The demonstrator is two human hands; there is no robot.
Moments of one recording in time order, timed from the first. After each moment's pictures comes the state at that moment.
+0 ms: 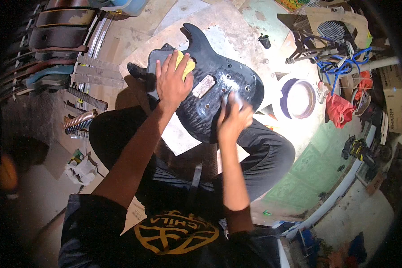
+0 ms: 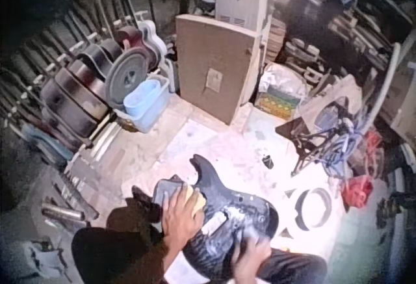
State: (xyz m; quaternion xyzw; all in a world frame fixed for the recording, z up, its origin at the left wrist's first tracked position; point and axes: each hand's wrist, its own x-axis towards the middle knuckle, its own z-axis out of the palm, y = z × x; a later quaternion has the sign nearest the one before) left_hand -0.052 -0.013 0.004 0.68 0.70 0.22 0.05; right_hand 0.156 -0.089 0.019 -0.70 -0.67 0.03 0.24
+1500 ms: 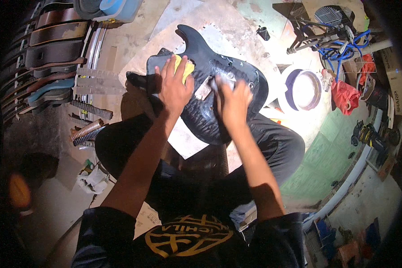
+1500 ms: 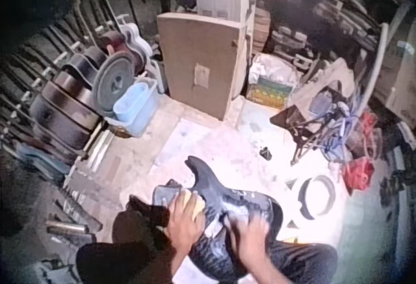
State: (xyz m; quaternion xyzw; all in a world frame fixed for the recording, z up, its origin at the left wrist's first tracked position) left_hand -0.052 -0.014 -0.005 0.68 0.70 0.21 0.03; right_hand 0.145 -0.036 0.030 -0.63 -0.75 0.12 0.18
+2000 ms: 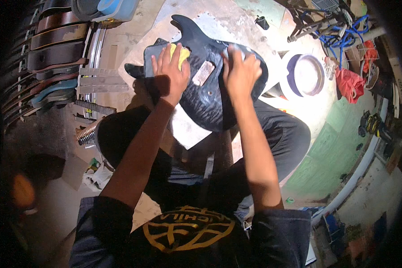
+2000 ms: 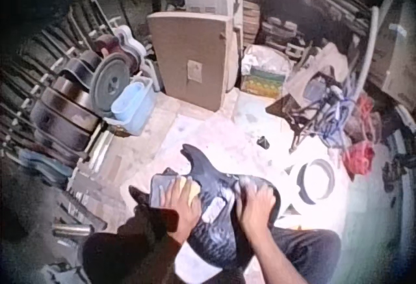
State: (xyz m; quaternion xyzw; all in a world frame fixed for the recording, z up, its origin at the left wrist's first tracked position) left_hand -0.046 -0.010 -0.003 0.69 0.69 0.24 0.03; right_hand 0.154 -0.006 0.039 -0.71 -0.67 0.06 0.22
